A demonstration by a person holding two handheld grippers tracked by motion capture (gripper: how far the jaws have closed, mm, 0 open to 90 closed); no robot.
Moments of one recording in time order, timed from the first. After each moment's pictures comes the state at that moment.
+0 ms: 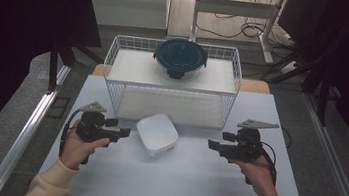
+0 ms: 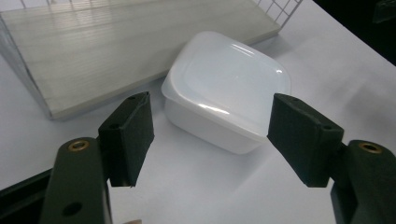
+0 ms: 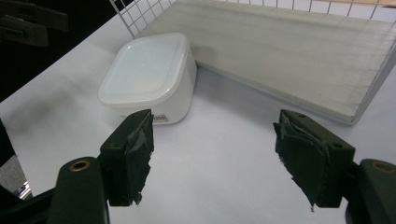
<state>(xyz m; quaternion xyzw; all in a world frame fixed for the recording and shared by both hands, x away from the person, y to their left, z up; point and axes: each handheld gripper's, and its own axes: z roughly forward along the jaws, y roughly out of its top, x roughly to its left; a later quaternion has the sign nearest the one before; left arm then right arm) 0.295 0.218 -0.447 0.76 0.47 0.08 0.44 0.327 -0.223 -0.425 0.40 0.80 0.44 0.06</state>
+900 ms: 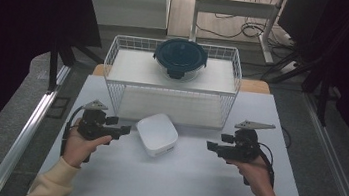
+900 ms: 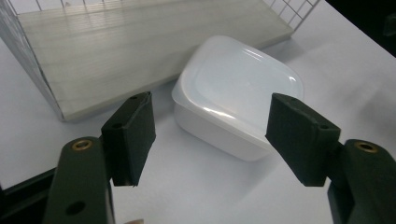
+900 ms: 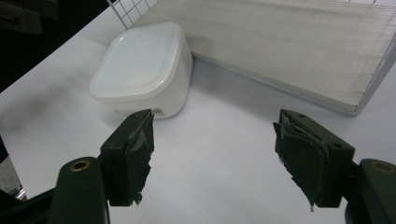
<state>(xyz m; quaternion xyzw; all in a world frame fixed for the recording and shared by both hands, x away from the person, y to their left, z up) 0.303 0.215 -0.444 0.75 0.49 0.10 0.43 0.328 -0.220 -0.433 0.41 0.80 0.43 0.06</state>
